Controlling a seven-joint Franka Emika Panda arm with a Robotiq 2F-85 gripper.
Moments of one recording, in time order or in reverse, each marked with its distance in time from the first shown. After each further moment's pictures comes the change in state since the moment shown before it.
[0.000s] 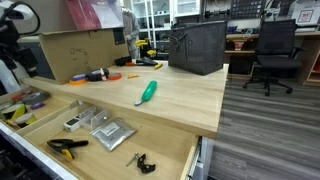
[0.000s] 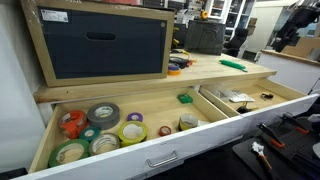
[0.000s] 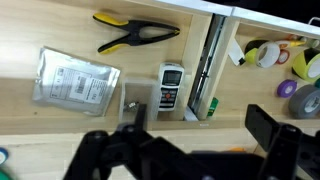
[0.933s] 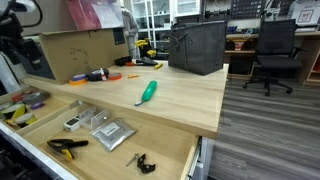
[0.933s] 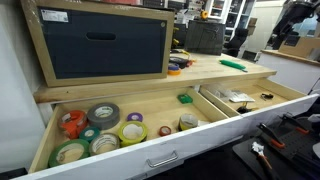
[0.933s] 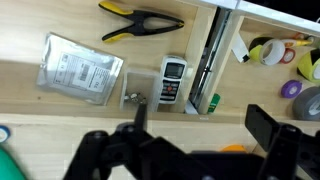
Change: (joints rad) arm 0.000 0.046 0.060 0.061 0.000 0.000 0.004
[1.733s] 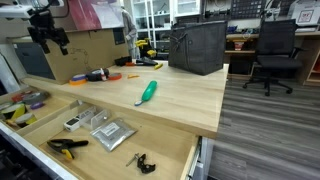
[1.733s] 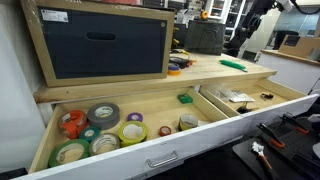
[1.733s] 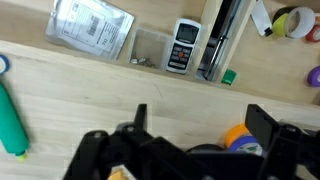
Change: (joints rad) arm 0.008 0.386 0.156 0.373 -0.011 0.002 0.079
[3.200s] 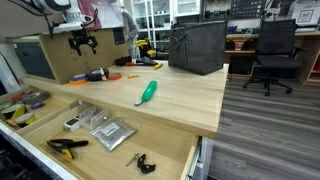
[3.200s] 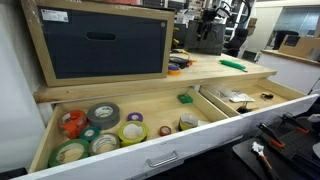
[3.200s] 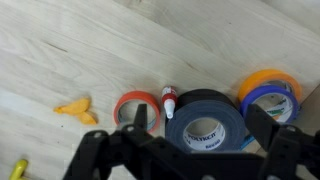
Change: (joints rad) arm 0.034 0.688 0.164 0.751 -0.155 -0.061 0.054
